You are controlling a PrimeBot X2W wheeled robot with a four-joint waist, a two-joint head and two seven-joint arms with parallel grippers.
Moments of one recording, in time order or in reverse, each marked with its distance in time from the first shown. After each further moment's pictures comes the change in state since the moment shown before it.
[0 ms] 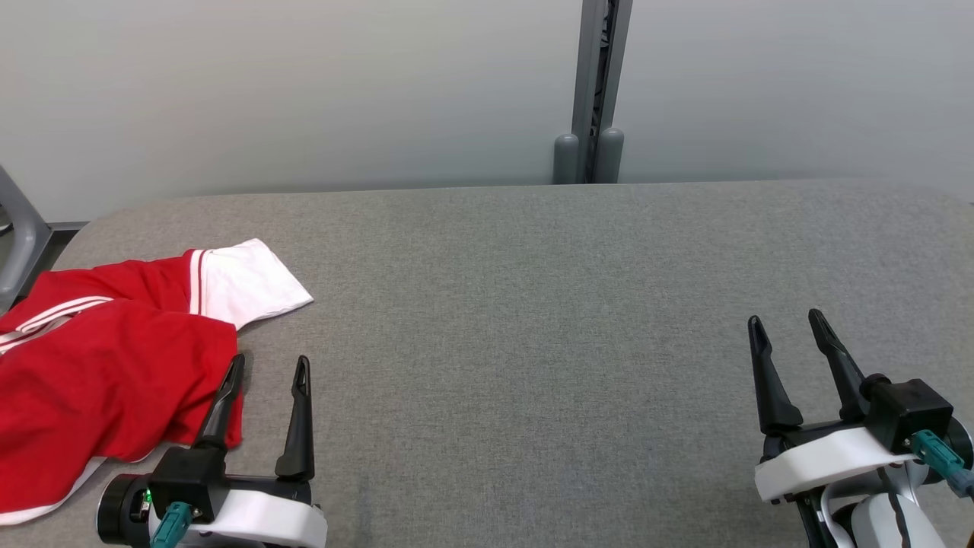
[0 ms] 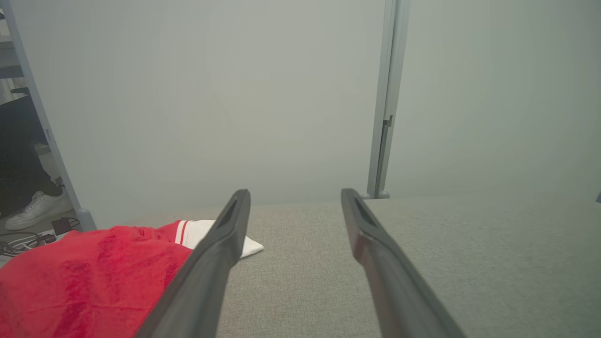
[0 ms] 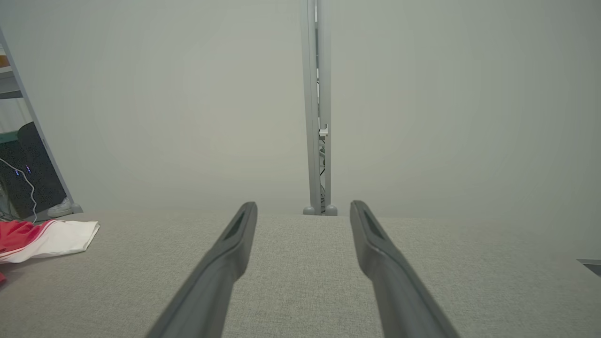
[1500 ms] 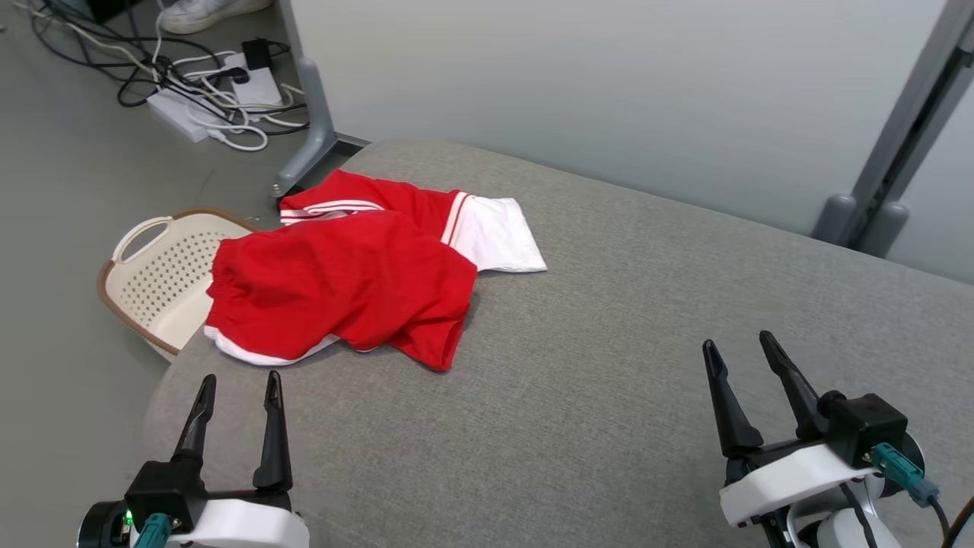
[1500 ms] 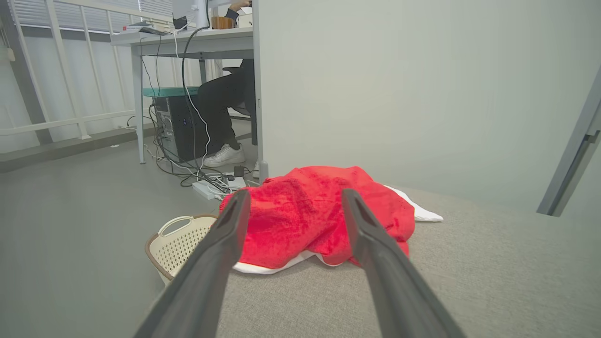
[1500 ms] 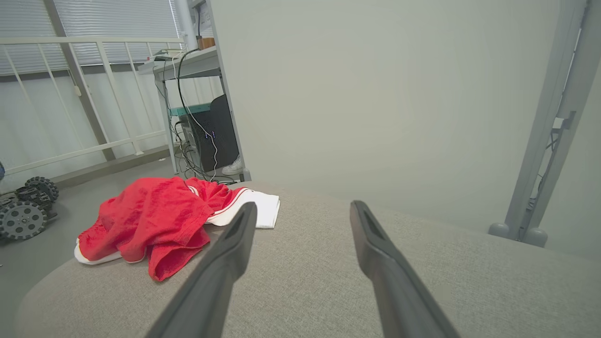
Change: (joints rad) left arm 0.021 0.003 0.032 0.029 -0.039 0.039 0.000; right arm 0.016 0.004 0.098 0.020 0.062 0.000 -0.002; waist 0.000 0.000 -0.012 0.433
